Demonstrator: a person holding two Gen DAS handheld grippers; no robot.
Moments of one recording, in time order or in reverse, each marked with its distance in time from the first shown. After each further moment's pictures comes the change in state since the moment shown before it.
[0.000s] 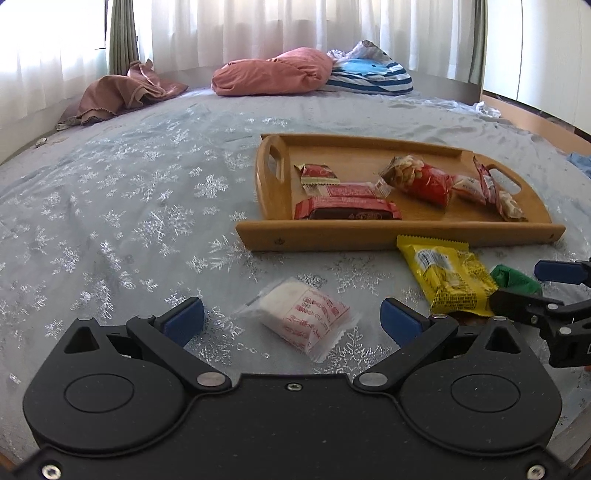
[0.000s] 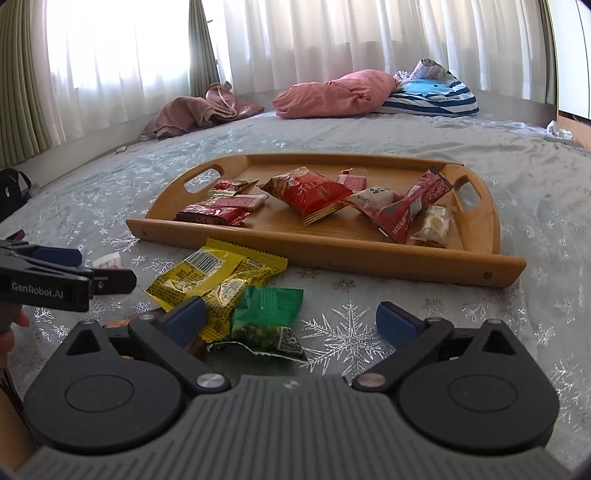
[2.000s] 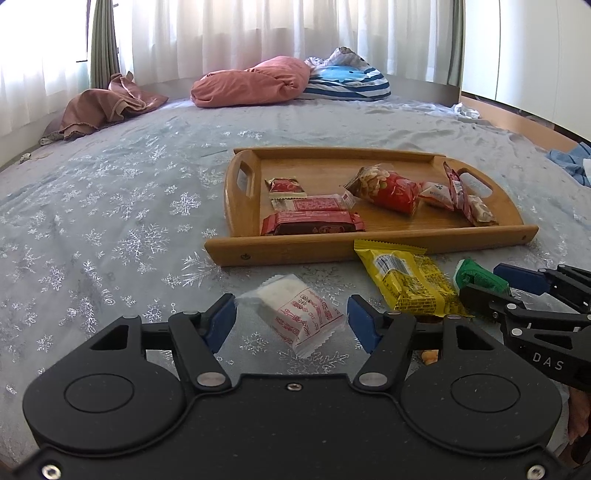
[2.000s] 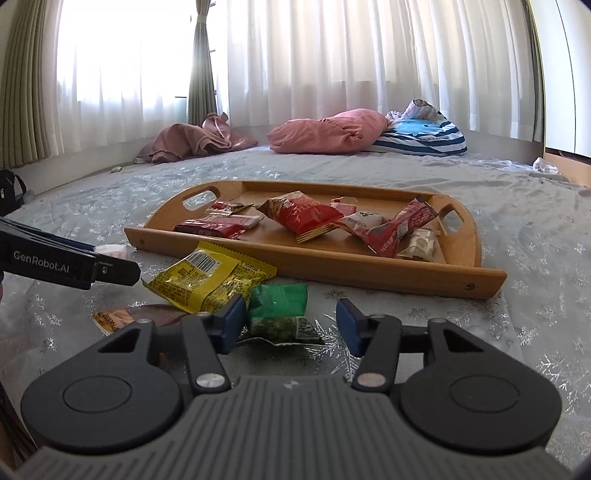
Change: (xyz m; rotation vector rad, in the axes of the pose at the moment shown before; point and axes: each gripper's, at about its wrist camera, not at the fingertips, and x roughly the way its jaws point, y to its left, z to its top) left arm -0.016 -0.017 0.006 0.039 -0.029 -0.052; right arm -0.015 0.010 -0.019 -0.058 -0.134 -0.056
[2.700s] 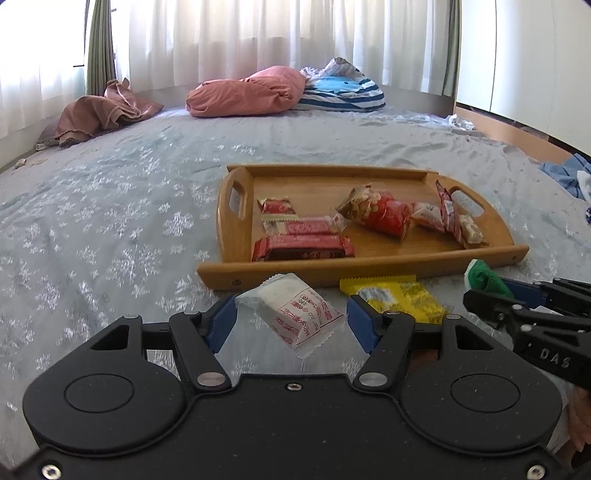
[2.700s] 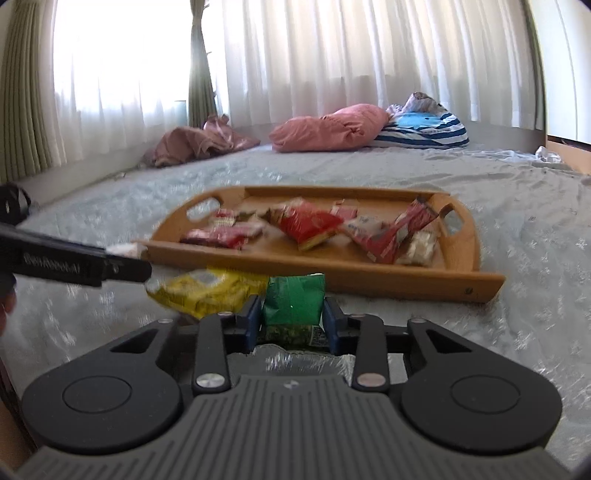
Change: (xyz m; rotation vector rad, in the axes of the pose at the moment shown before) left arm -0.005 -0.003 0.018 -0.008 -0.030 -0.026; right arm -0.008 -0.008 0.014 0.055 0.009 0.022
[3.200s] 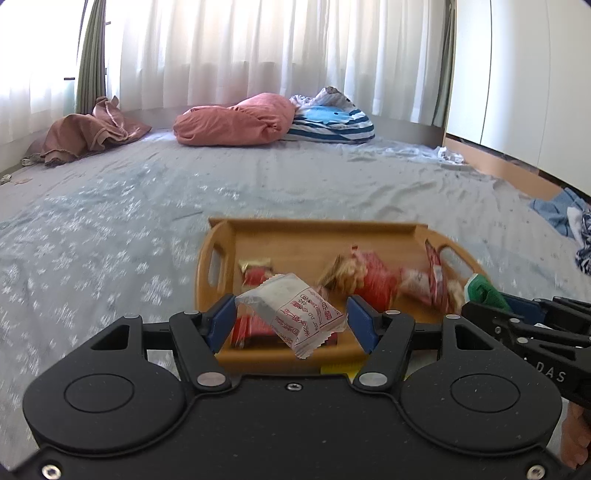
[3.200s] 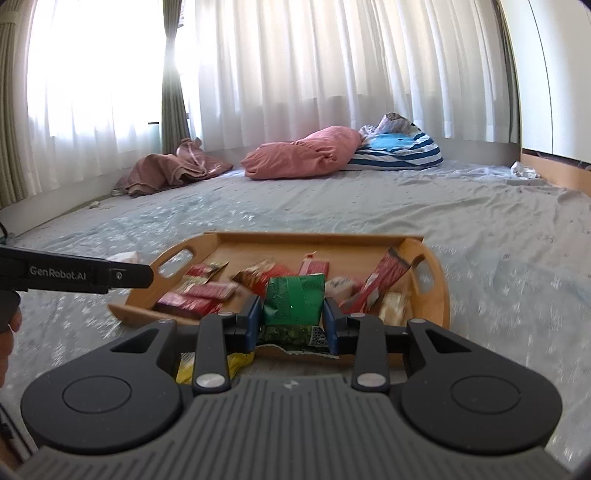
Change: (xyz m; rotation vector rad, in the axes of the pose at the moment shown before) left arm 0.014 -0.001 0.061 -0.030 -0.074 -0.059; right arm 0.006 -0.006 0.053 0.024 -0.050 -0.090
